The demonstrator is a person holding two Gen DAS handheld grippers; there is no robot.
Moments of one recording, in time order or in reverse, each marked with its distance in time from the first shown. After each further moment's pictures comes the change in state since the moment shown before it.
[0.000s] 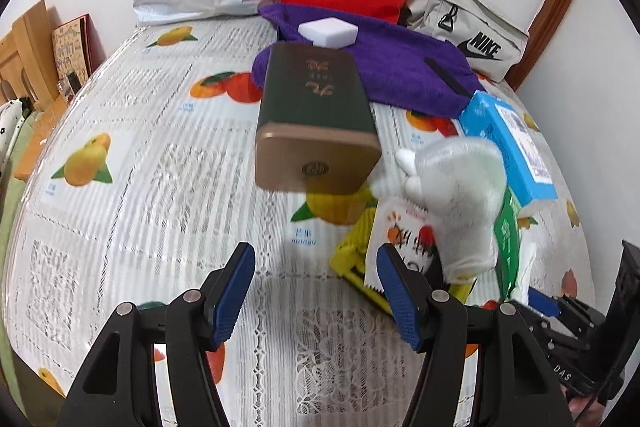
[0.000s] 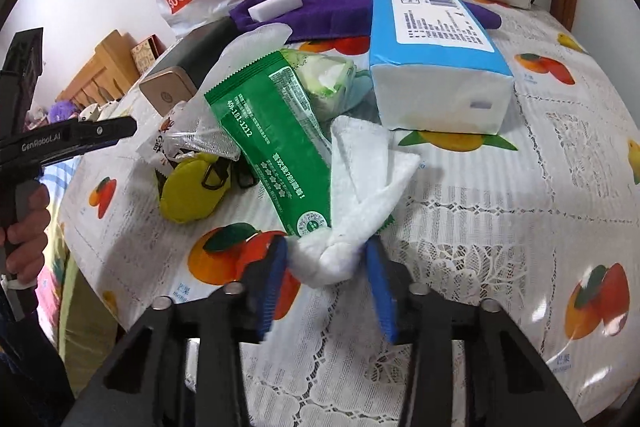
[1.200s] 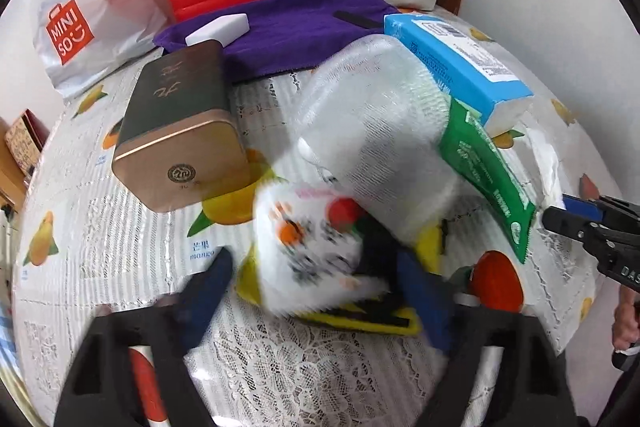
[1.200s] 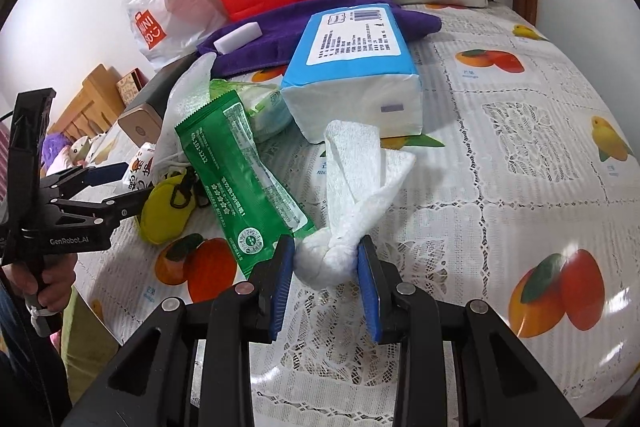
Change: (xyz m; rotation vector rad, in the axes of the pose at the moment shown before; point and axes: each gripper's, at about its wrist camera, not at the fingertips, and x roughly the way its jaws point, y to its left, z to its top) left arm 0.024 -0.070 -0.016 0.349 0.003 0.011; right arm -0.022 -0.047 -0.006 0.085 -0.078 -0.012
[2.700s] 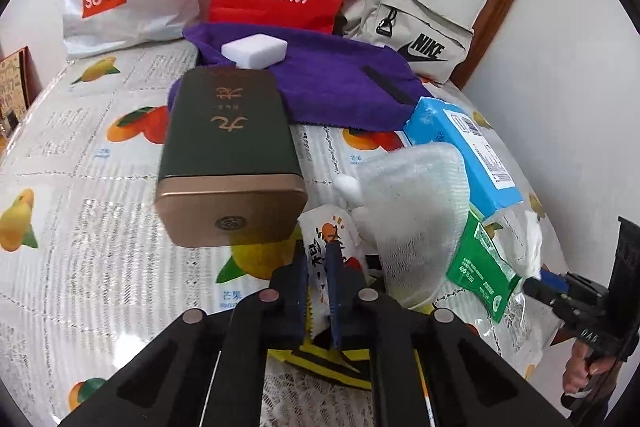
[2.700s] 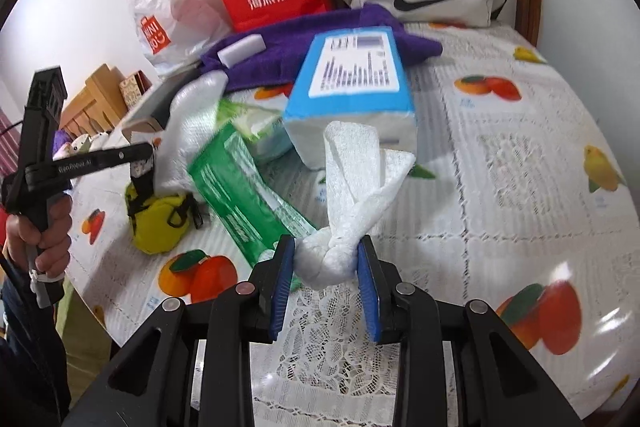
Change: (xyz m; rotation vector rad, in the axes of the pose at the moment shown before) left arm -0.002 0.059 0.017 -0.242 -0.114 -0.189; right arm -0.015 0.001 0.014 -0.039 -0.036 -0.008
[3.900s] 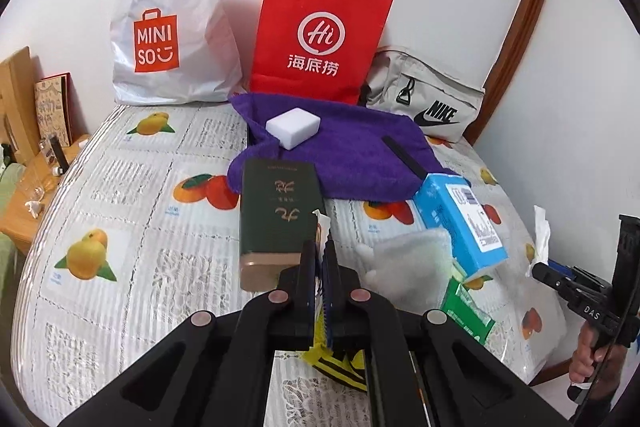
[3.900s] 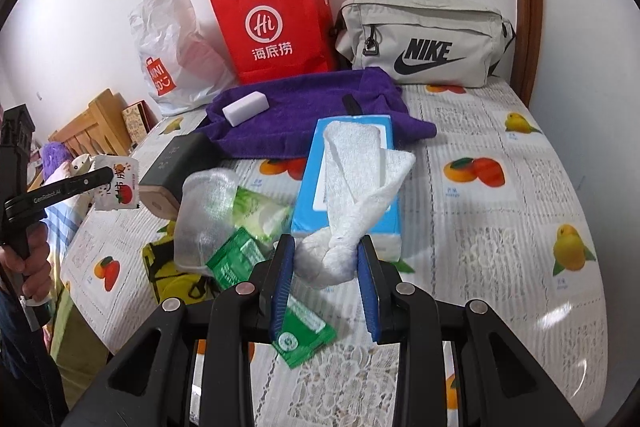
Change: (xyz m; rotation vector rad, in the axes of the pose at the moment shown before) left arm -0.072 0.011 0.033 -0.047 -0.144 0.074; right arm -0.034 0.007 0.065 -0.032 -0.096 -0.025
